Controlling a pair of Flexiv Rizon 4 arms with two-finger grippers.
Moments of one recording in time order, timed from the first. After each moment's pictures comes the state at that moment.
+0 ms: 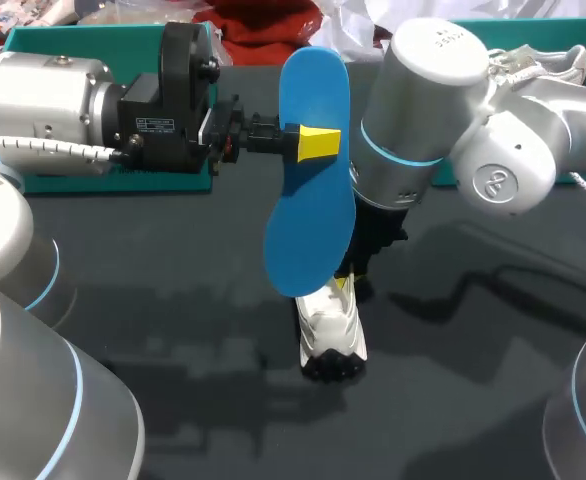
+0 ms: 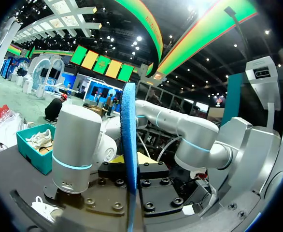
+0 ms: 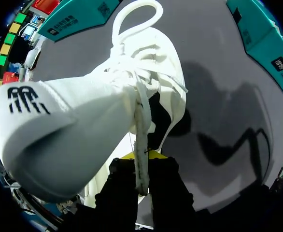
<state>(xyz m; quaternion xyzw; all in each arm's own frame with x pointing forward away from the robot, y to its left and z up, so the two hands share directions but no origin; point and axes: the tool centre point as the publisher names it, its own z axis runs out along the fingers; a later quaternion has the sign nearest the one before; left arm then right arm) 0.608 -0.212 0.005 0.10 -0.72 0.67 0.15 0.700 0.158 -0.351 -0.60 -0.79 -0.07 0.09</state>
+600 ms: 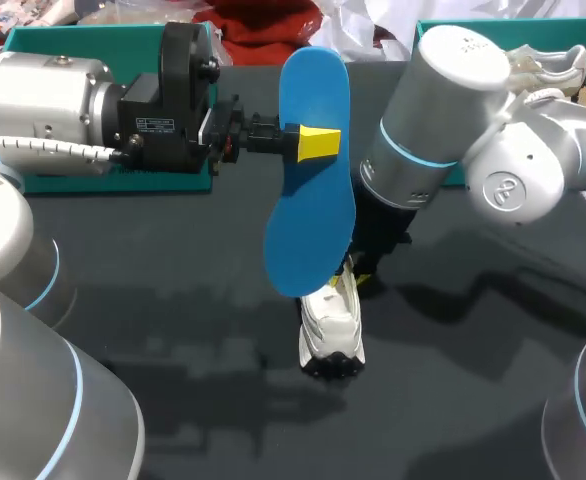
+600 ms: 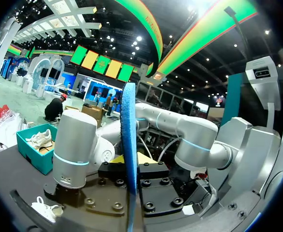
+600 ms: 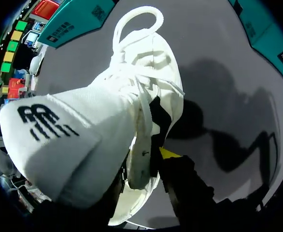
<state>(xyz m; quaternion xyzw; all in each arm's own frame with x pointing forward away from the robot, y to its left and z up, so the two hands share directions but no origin) 0.608 -0.212 0.005 0.10 -0.72 0.67 0.15 0.708 0.157 -0.357 -0.61 -0.77 -0.10 0.12</state>
